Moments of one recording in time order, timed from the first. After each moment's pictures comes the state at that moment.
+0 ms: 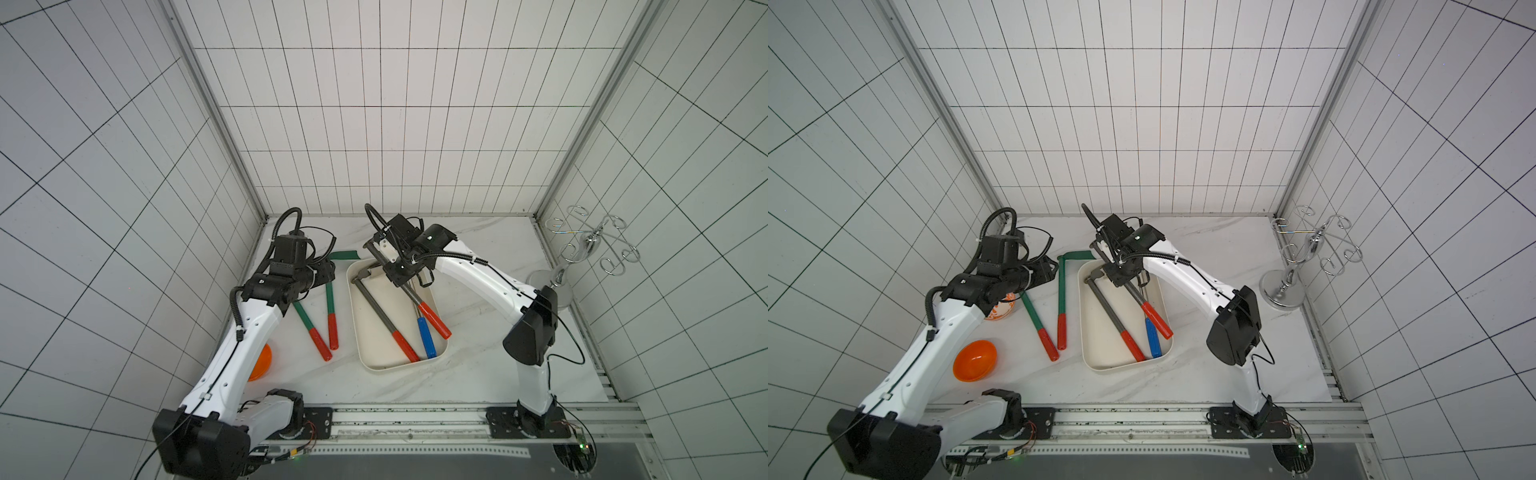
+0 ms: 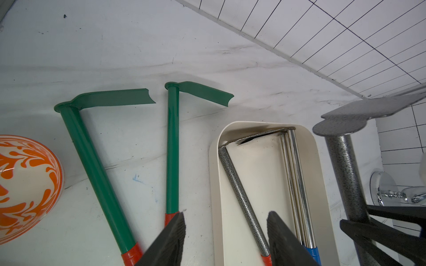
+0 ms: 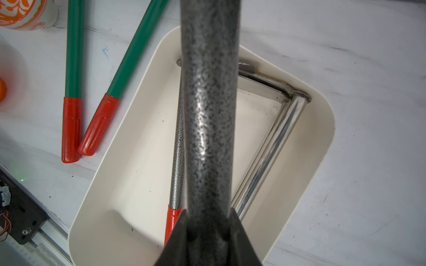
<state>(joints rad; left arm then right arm) -0.17 1.14 1.11 -0.74 0.11 -0.50 0.83 2.00 2.03 -1.14 0.03 0.07</state>
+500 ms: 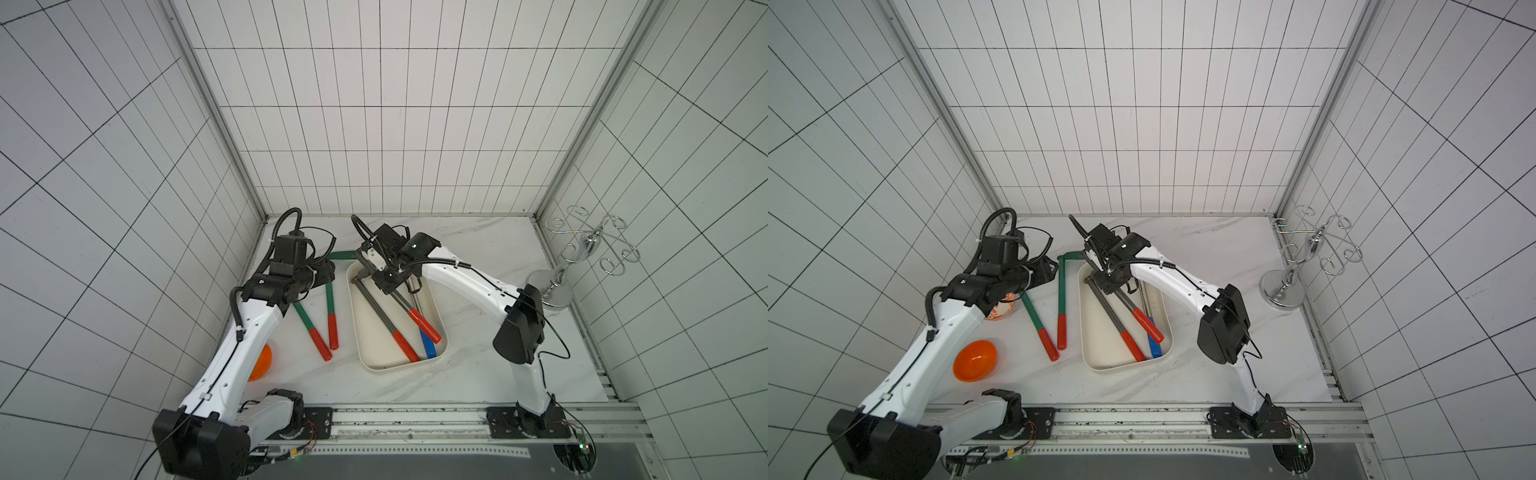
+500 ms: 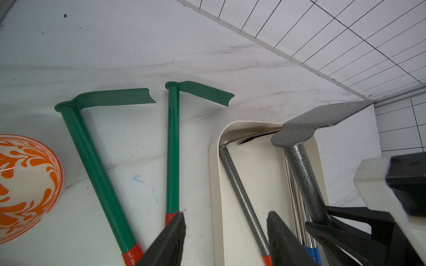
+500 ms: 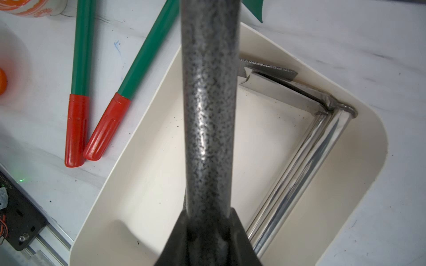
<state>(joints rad) -0.17 1.14 1.11 -0.74 0.11 -0.50 0.89 2.06 2.03 -1.08 0.02 0.07</state>
